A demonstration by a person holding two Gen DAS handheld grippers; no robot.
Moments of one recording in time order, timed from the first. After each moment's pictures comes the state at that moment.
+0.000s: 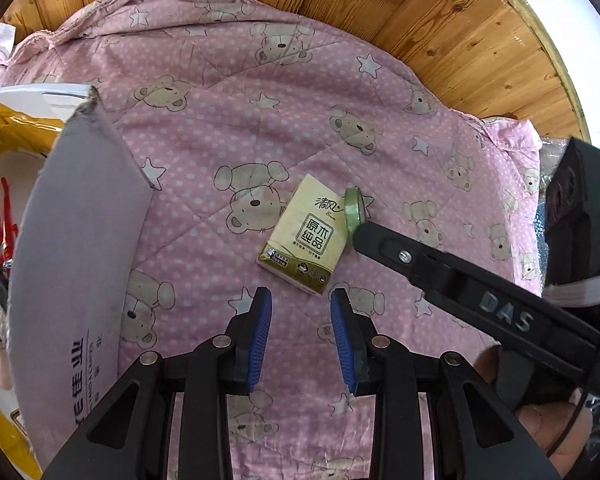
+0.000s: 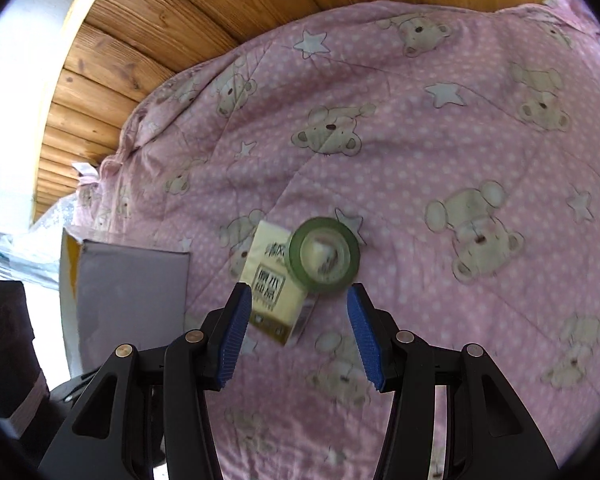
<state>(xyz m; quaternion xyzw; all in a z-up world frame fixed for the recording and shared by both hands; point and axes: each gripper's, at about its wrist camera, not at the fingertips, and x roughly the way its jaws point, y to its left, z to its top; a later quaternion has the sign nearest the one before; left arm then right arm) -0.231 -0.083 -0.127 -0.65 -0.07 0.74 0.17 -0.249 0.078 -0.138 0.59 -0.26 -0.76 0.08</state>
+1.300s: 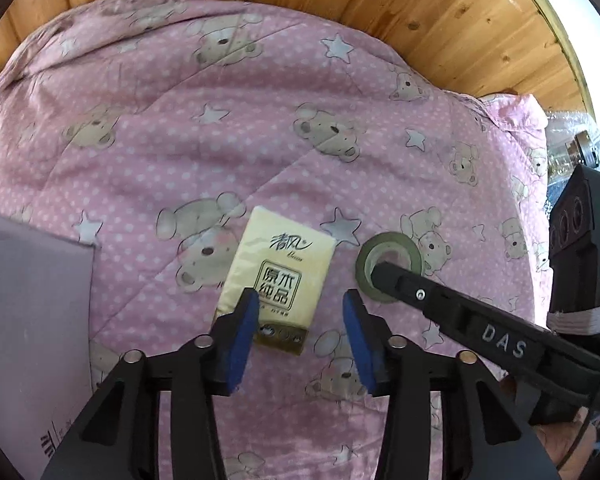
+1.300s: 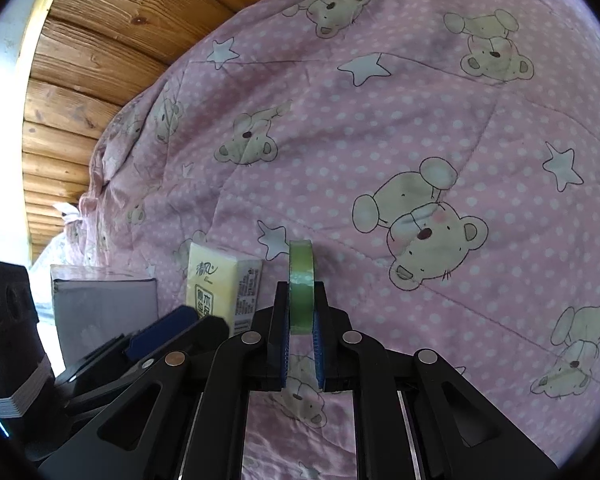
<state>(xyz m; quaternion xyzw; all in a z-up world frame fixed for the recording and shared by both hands) -0.255 -0.037 -0.155 -0.64 -0.02 0.74 0.21 -0.235 0.124 -0.166 0.59 -0.32 -0.74 0.03</state>
